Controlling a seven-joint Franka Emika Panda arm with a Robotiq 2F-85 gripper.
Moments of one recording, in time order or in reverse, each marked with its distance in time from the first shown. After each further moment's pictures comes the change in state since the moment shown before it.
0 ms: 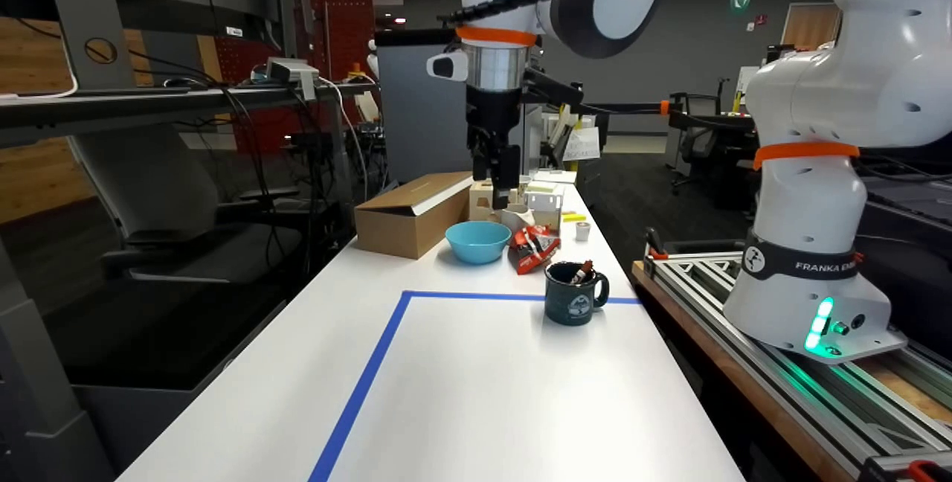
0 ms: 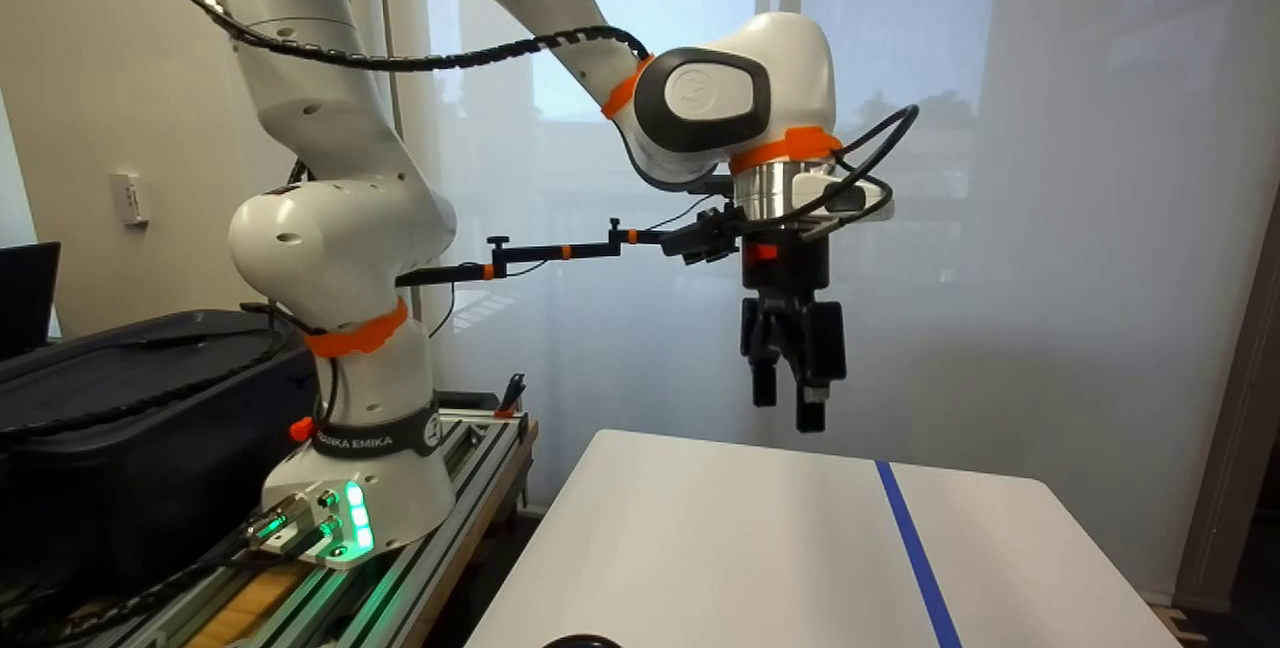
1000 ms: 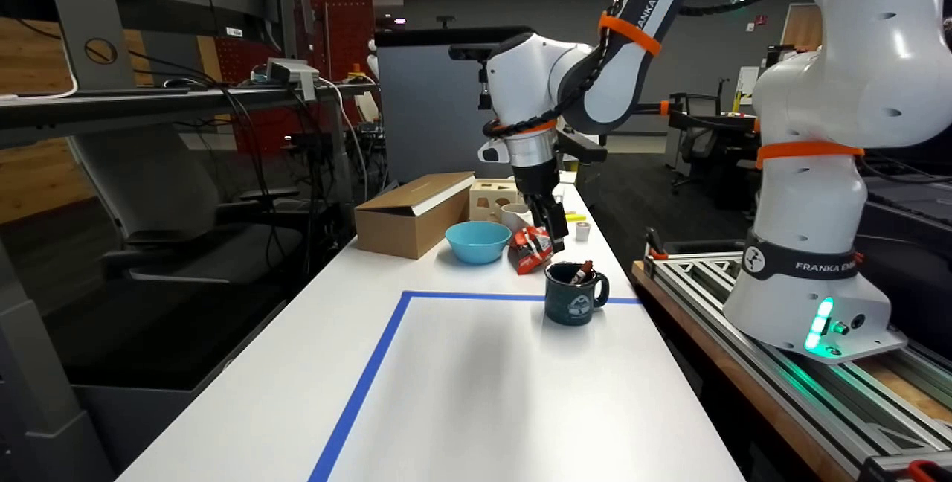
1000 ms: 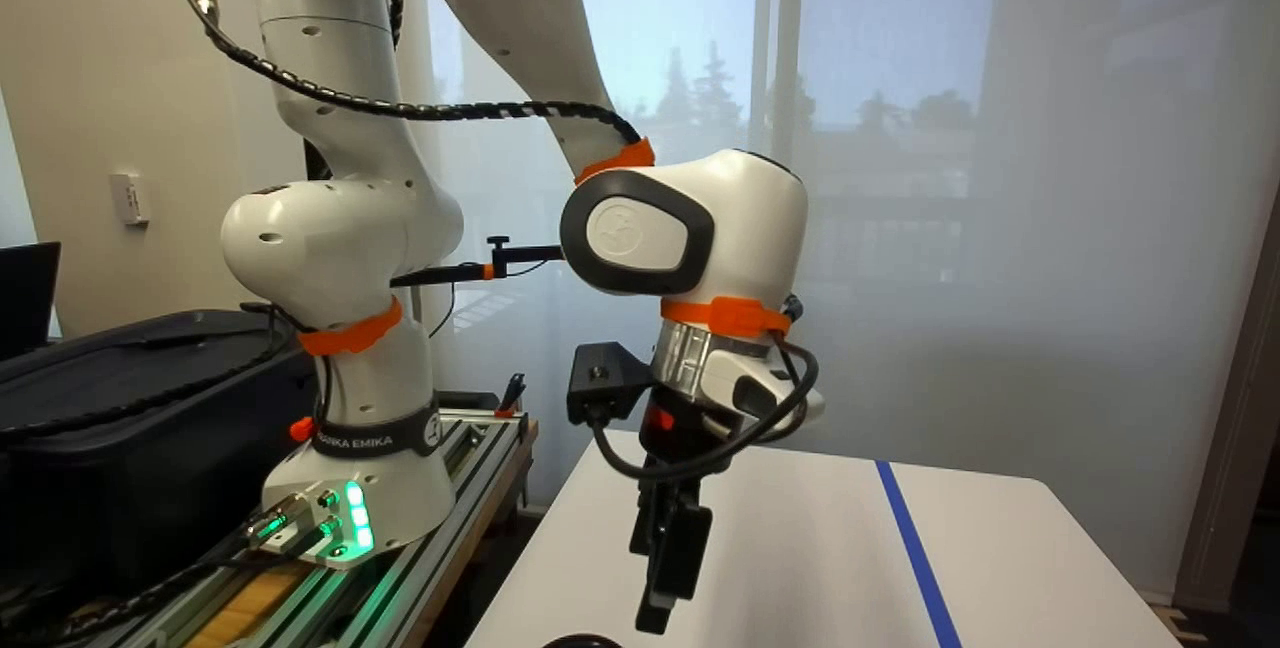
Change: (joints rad) arm -0.118 0.178 -0.146 -0.124 -0.074 0.060 -0.039
